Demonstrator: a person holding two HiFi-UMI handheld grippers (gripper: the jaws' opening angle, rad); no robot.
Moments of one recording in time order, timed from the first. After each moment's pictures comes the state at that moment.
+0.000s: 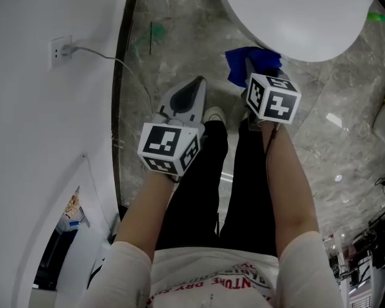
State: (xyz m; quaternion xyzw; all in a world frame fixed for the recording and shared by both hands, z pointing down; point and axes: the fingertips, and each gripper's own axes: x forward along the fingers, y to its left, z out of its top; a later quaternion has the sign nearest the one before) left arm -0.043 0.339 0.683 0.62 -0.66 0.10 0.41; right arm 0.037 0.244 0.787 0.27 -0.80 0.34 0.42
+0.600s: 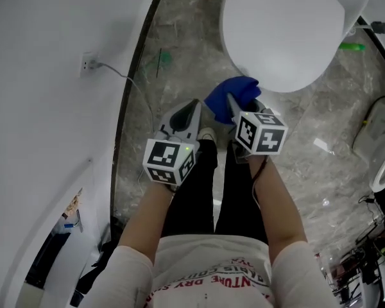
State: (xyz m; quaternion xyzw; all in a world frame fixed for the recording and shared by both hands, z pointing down) left arm -0.076 0.322 0.601 0.60 -0.69 0.09 0.40; right arm -0.009 0.259 0.668 0.19 -0.81 0.39 0.38
